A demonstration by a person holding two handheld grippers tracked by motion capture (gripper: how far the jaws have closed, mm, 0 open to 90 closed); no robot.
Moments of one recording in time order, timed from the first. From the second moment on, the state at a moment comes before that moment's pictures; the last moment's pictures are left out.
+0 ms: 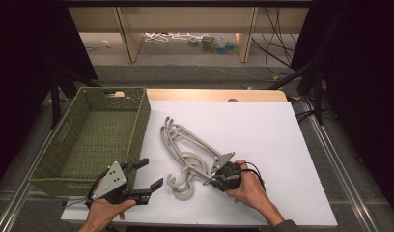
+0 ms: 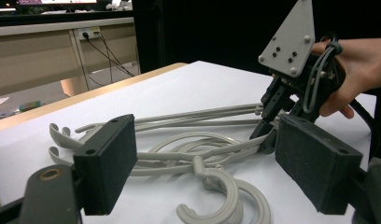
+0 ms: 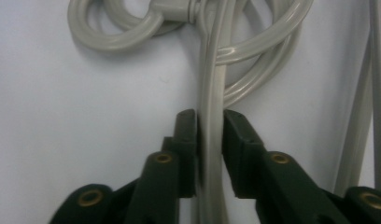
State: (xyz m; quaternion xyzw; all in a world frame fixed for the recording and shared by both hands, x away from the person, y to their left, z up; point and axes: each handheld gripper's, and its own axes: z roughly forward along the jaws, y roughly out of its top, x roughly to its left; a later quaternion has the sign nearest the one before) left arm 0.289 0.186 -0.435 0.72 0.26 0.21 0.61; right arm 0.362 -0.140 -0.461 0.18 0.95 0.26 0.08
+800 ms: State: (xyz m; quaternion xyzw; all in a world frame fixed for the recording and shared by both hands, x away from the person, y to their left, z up) left arm 0.332 0.146 -0.438 0.81 0.15 0.29 0.49; right arm 0.361 -0.178 -0.415 0.09 0.95 0.29 0.11
